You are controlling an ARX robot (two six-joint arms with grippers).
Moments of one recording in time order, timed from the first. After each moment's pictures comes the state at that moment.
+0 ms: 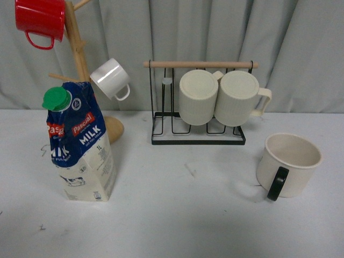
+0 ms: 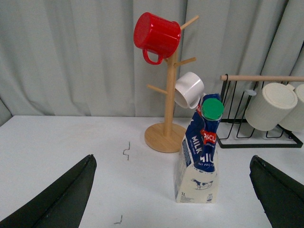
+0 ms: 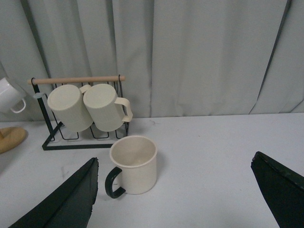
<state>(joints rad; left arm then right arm) 0.00 0.01 0.01 0.00 0.00 -0.01 0.00 0.00 0.01 0.00 0.00 0.00</state>
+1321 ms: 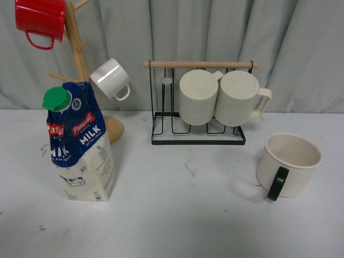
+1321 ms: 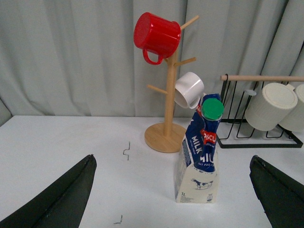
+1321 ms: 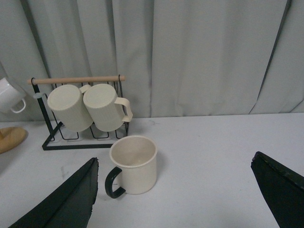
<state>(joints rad) 0.00 0.01 0.01 0.00 0.00 -0.01 0.00 0.00 0.01 0.00 0.00 0.00</state>
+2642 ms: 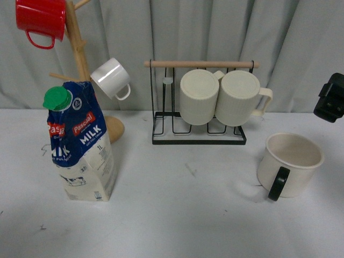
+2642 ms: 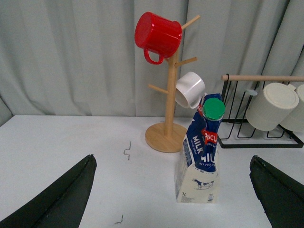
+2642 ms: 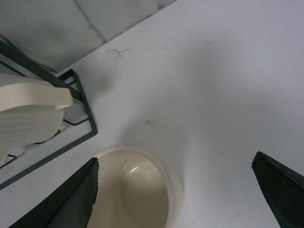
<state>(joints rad) 0.00 0.01 0.01 0.00 0.00 -0.01 0.05 1.74 0.85 0.25 0.18 0.50</state>
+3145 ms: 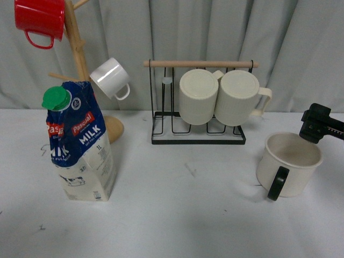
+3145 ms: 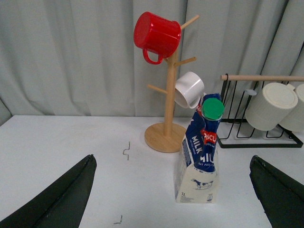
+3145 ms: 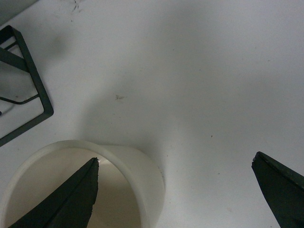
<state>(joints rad) 0.00 0.01 0.01 0.00 0.00 -0.01 0.03 1.94 1.02 0.06 0.17 0.50</state>
